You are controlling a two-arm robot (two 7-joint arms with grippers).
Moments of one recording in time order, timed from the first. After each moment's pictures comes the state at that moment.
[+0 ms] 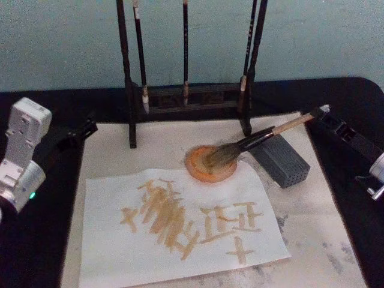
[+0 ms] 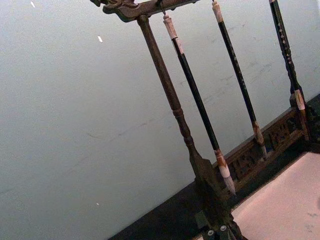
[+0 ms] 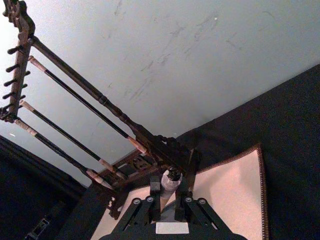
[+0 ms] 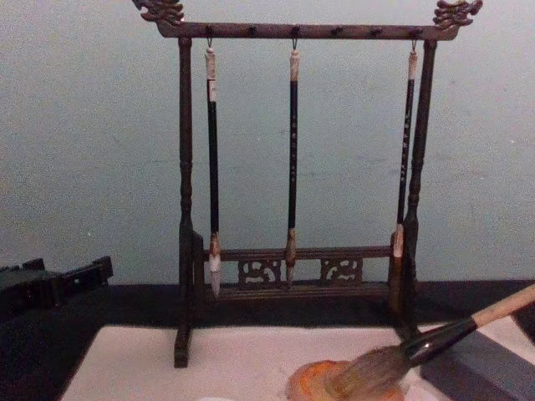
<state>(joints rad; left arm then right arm) -0.20 0.60 0.45 -1.41 -0.25 -0.12 0.03 0.35 0.55 -0.37 -1.02 1.32 0.20 0.62</state>
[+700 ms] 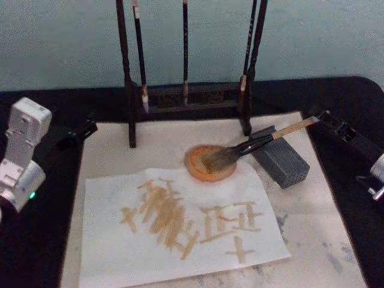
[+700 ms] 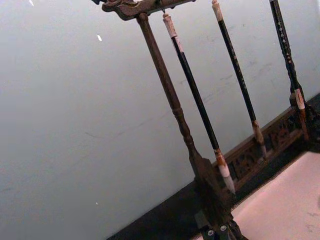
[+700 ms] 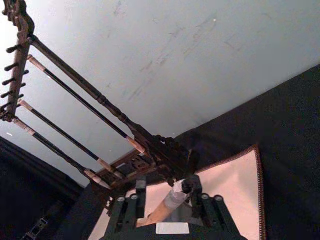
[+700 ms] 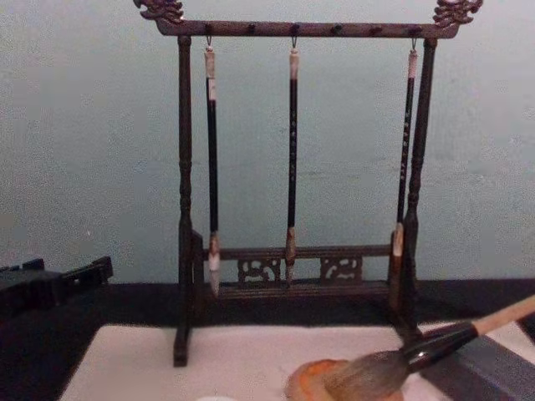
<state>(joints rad) -0.20 0.60 0.45 -1.41 -0.25 -0.12 0.03 0.34 0.56 -0.37 -1.04 1.32 0.19 0.61</state>
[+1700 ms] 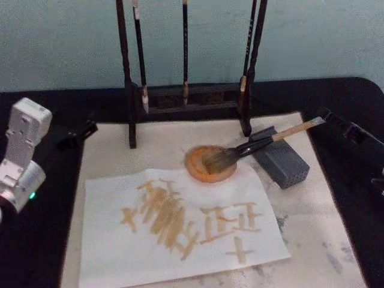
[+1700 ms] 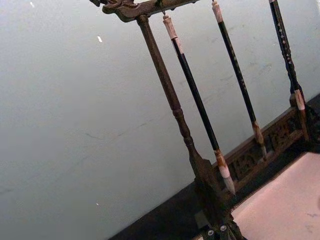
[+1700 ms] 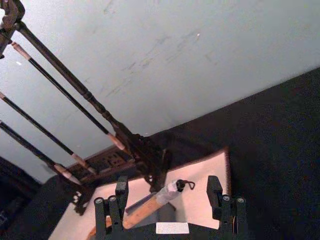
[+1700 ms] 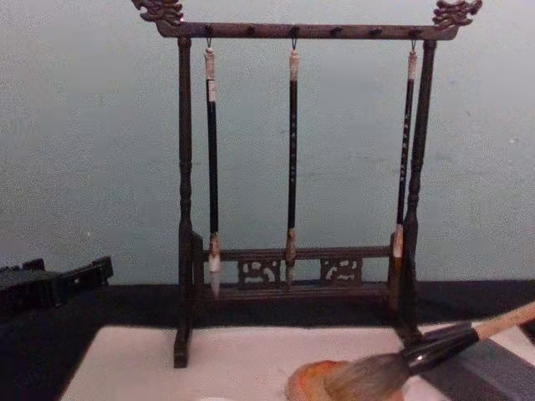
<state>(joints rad) -0.20 0.60 0.45 -1.41 -0.25 -0.12 0.03 0.22 0.65 -0.34 -1.27 1.26 0.14 0.38</state>
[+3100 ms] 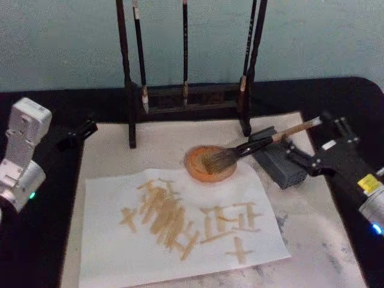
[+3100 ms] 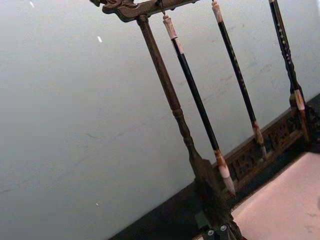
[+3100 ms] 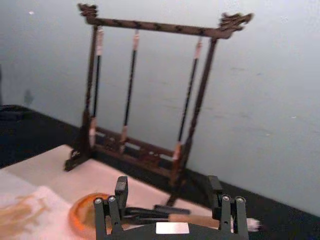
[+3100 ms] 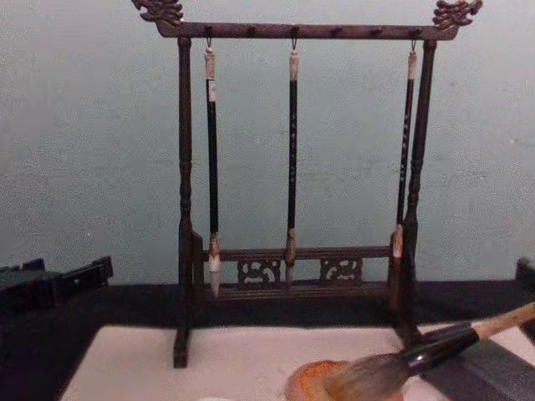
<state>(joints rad) -0.20 0.60 0.45 -1.41 -0.25 -0.12 0.03 -0.08 0.72 -0.37 -1.73 0.46 -0.29 0.06</state>
